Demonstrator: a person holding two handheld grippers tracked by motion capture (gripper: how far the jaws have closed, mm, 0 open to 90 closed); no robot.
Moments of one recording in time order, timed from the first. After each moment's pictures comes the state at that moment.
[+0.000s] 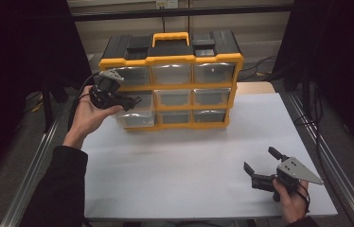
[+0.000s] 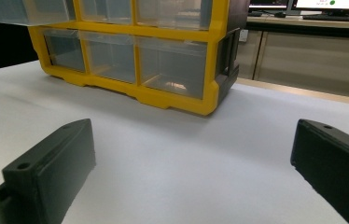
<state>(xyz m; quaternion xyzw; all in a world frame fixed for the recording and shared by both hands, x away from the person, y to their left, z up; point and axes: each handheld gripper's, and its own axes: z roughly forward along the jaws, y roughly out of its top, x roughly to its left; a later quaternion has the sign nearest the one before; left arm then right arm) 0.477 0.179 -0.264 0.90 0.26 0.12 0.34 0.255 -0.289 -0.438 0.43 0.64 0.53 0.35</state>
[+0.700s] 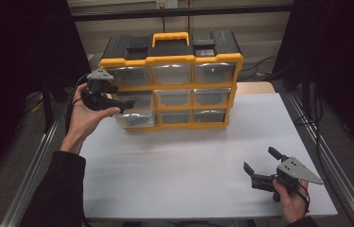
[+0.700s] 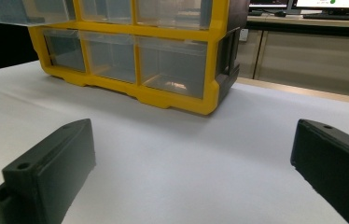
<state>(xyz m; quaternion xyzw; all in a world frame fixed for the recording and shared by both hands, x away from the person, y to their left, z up) 0.469 0.200 -0.267 0.84 0.30 0.19 0.41 0.255 -0.288 -0.438 0.43 0.65 0.53 0.35</state>
